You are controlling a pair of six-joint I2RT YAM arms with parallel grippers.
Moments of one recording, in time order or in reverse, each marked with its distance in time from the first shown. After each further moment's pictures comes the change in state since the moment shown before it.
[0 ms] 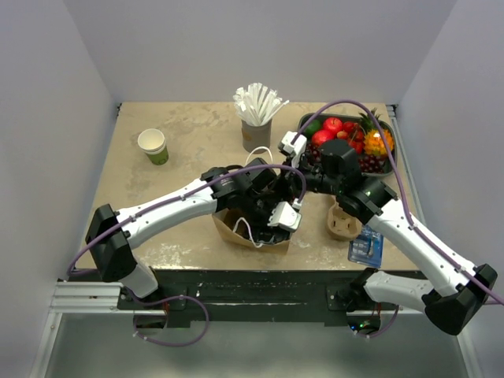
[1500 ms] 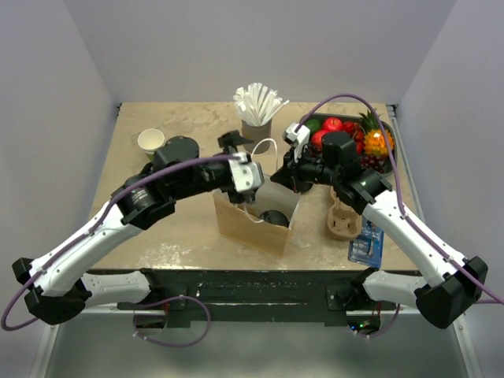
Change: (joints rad) left arm 0.051 -0.442 -0.001 0.384 -0.331 -0.132; right arm -0.106 0.067 -0.004 0.047 -0.052 0.051
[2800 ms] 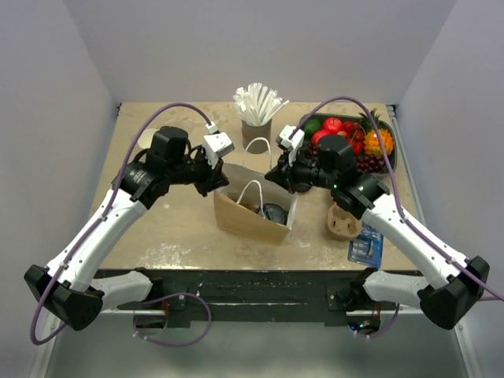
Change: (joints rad) left arm 0.405 0.030 -0.132 -0.242 0.261 -0.498; right arm 0.053 0.015 0.010 0.071 0.037 -0.067
